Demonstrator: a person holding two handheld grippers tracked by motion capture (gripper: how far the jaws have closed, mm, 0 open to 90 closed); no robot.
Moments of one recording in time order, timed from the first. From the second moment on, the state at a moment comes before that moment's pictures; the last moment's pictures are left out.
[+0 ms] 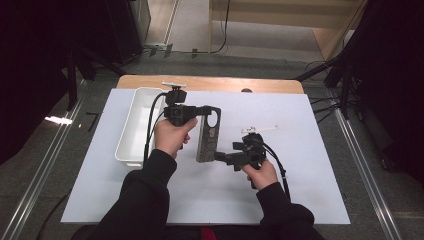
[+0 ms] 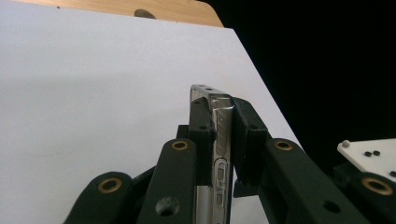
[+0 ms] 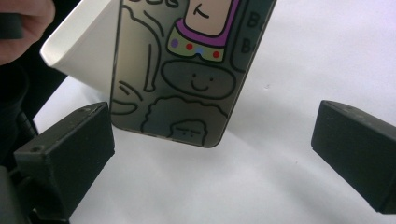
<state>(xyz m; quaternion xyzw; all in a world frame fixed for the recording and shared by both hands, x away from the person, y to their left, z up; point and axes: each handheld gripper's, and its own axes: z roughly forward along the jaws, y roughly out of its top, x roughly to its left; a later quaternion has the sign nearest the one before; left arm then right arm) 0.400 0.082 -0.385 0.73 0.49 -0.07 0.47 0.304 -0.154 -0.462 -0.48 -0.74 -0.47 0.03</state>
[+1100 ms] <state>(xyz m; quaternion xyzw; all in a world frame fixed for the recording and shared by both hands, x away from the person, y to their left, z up) 0.375 0.109 -0.384 0.77 0.41 -0.07 0.49 0.295 -0.183 -0.450 -0.45 -0.76 -0.47 0.03</state>
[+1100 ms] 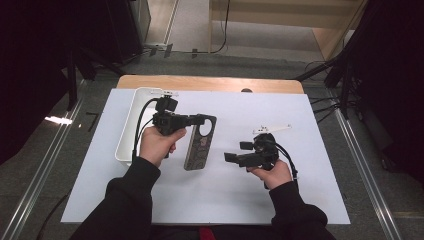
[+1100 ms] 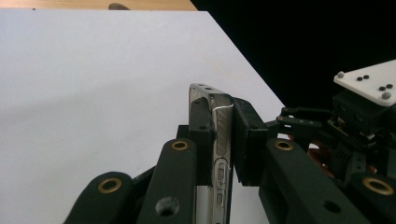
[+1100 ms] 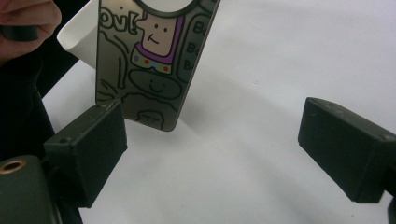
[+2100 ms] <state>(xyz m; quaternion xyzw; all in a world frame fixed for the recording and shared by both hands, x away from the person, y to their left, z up) 0.354 0.114 -0.390 0.77 0.36 -0.10 0.51 0.299 -0.185 -0.439 -0.43 -0.75 -0.49 0.03</state>
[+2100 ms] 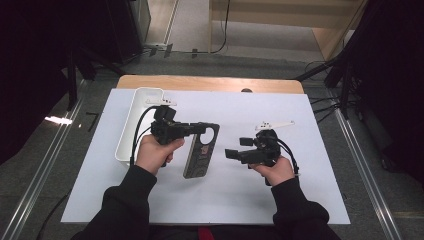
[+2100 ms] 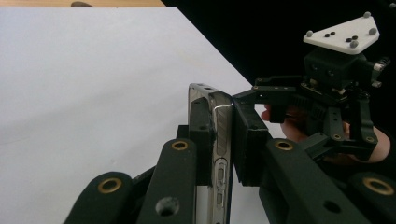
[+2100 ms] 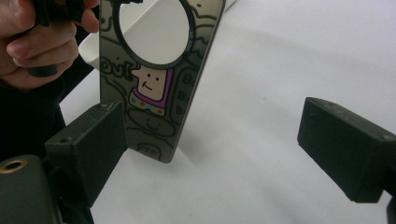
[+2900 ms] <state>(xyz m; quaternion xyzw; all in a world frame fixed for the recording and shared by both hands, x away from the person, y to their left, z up) 0.347 0.103 -0.389 0.79 0.33 -0.11 0.51 0.303 -0.186 -0.439 -0.42 -0.74 -0.52 0.04</state>
